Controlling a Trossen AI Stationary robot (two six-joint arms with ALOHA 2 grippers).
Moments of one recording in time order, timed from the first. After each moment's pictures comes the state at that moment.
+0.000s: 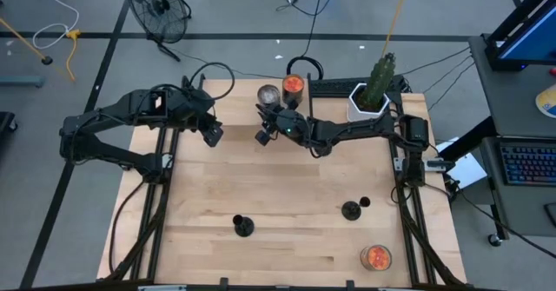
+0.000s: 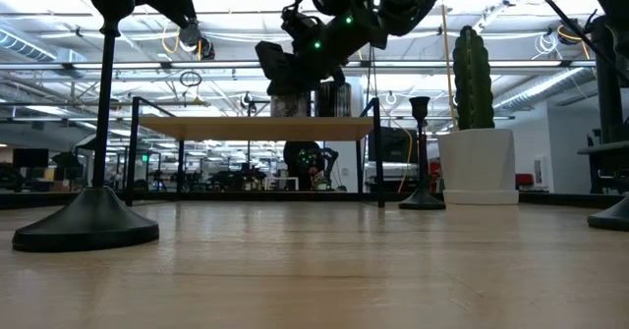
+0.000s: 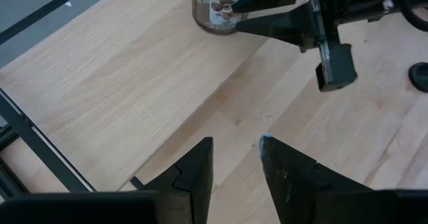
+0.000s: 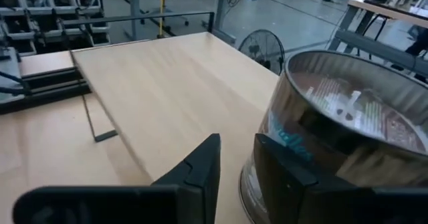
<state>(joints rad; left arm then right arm) 0.21 1.14 1.40 -1.17 -0.23 -0.50 -0.16 1.92 1.35 0.26 0.53 0.04</state>
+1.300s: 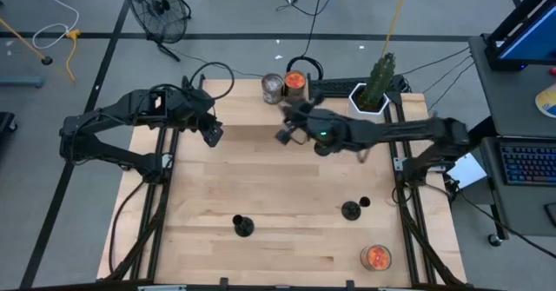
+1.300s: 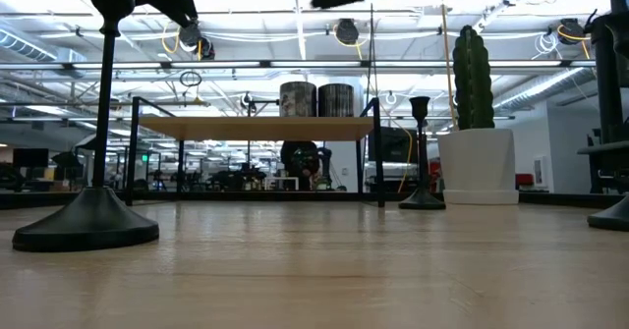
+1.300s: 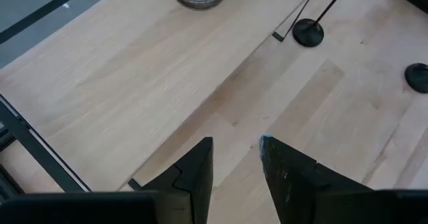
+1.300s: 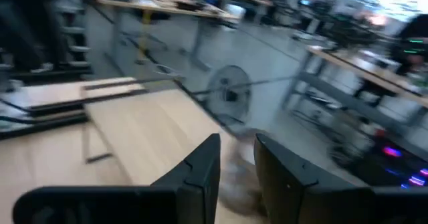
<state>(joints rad) 0.21 1.14 1.40 -1.16 -0.23 -0.49 -0.02 1.56 1.35 -0.02 0.75 -0.09</state>
